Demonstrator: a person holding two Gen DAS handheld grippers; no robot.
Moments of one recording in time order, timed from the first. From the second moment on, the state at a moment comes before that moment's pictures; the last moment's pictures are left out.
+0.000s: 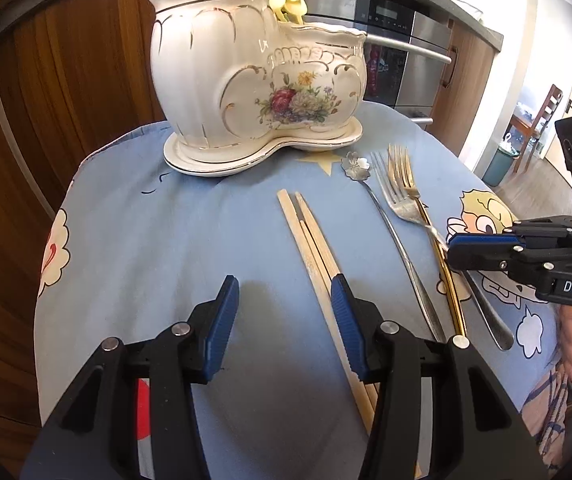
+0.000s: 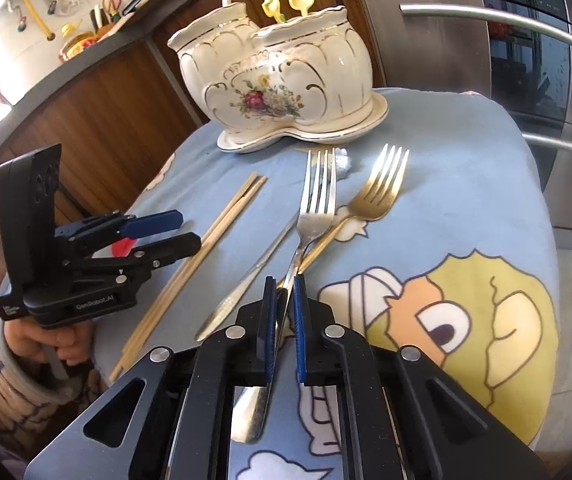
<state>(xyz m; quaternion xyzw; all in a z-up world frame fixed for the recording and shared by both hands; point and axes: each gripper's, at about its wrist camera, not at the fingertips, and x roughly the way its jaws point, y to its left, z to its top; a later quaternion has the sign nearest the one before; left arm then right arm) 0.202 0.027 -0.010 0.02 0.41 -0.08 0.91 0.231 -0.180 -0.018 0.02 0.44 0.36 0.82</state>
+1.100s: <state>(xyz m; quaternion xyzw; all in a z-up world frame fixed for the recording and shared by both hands) 0.278 0.029 0.002 0.14 0.59 -0.15 0.78 0.286 -0.158 -0.007 -0.17 0.54 0.38 0.73</state>
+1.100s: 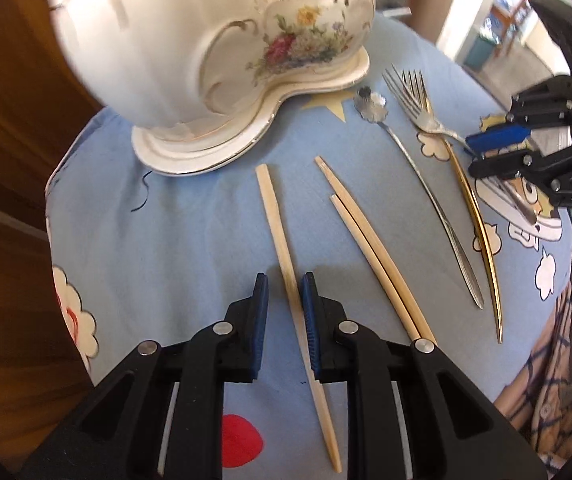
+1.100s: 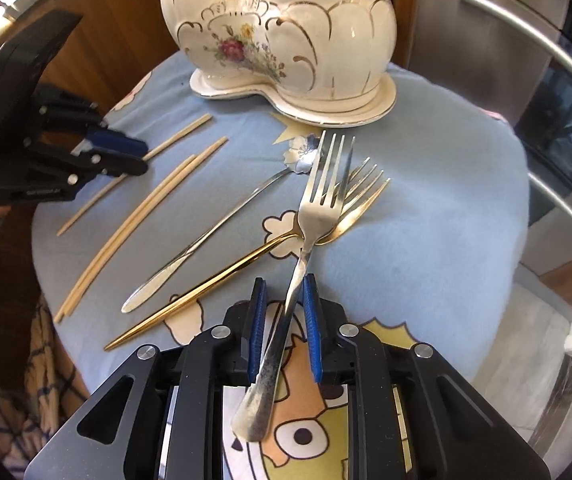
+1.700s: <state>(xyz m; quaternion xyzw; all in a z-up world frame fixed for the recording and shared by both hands) 0.265 0.051 0.006 0.15 0.58 -0.15 0.78 0.297 -0.164 0.003 -0.20 0.54 0.39 0.72</state>
